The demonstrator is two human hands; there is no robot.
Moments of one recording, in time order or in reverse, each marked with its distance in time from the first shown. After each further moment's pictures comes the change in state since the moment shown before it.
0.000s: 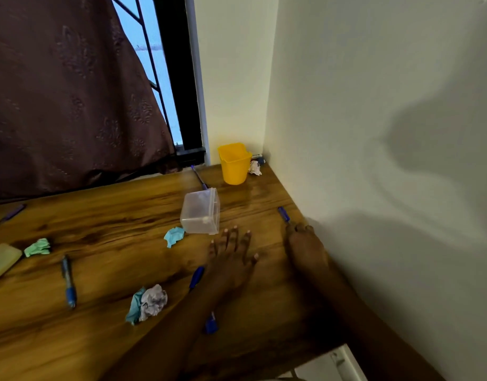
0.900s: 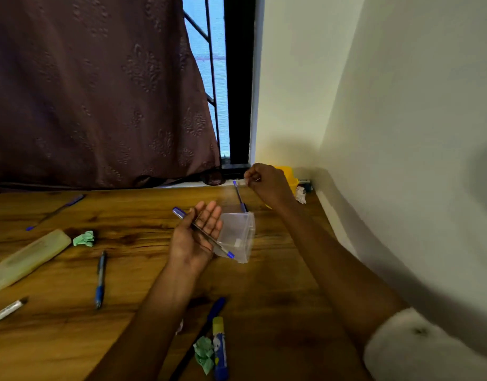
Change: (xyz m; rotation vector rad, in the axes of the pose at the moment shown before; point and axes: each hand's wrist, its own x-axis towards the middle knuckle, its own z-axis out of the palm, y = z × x) left_hand -0.011 -0.061 -0.129 -2.375 0.594 -0.263; right_hand 0.148 -0.138 -0.115 0.764 0.228 -0.459
